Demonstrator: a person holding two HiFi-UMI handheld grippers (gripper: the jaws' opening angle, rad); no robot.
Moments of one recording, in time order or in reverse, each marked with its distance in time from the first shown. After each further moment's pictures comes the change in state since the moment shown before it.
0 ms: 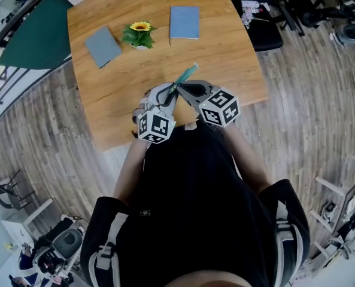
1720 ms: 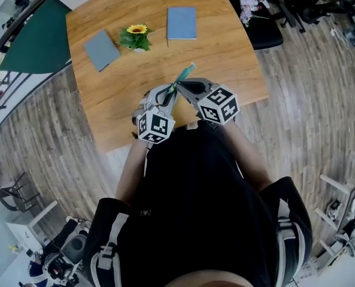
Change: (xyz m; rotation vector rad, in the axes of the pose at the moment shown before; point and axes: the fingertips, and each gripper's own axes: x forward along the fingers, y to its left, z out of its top) left arm 0.010 -0.002 0.000 -0.001 0.046 -0.009; right arm -0.006 -0.017 0.002 0.007 -0.006 -0.025
